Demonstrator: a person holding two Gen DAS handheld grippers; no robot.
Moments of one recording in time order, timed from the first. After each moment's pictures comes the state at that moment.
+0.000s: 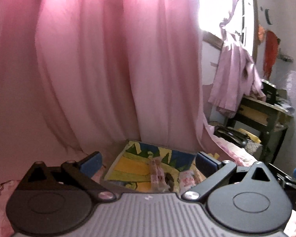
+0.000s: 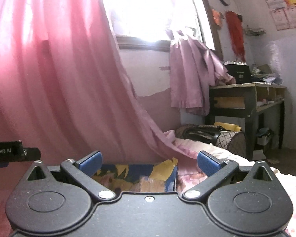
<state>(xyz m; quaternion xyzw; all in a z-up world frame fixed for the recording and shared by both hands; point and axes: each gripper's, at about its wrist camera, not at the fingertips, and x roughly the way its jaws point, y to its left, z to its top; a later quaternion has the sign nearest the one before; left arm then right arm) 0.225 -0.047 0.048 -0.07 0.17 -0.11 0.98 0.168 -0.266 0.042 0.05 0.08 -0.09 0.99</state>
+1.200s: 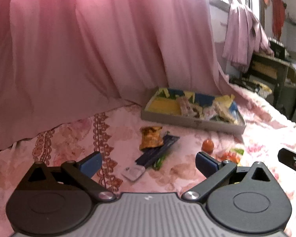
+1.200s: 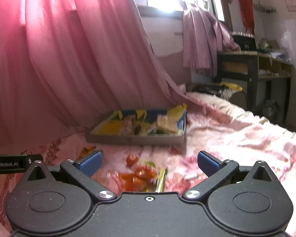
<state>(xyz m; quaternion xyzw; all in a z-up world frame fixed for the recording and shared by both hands) 0.098 0.001 -0.004 -0.01 0.28 -0.05 0.96 0.049 -0.218 0.006 0.06 0.21 -0.05 0.97</state>
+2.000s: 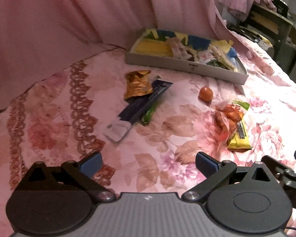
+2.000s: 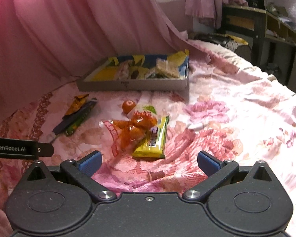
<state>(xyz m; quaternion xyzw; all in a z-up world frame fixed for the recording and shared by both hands) 0.153 -0.013 -0.045 0.01 0.44 -0.10 0.89 0.089 -0.210 -0.039 0.05 0.36 -0.06 0.93</state>
